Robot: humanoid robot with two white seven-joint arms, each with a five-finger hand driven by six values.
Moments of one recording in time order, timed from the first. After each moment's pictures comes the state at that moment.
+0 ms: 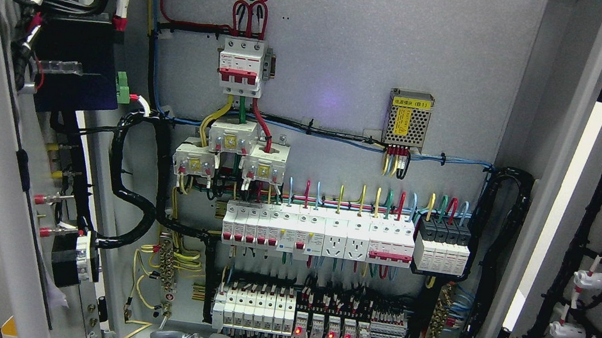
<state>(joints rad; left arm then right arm) 0.00 -0.10 -0.20 0.00 0.26 -0.06 0.14 -0.53 -0.05 0.61 -1.62 -0.55 0.35 0.66</state>
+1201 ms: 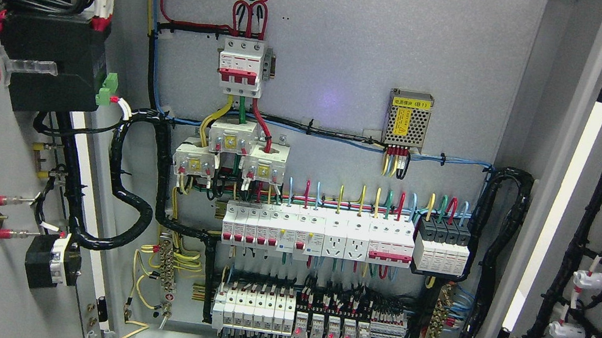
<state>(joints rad) 0.10 -0.06 -0.20 -0.17 0.26 -0.06 0.14 -0.60 0.10 0.73 -1.57 -0.54 0.36 0.65</state>
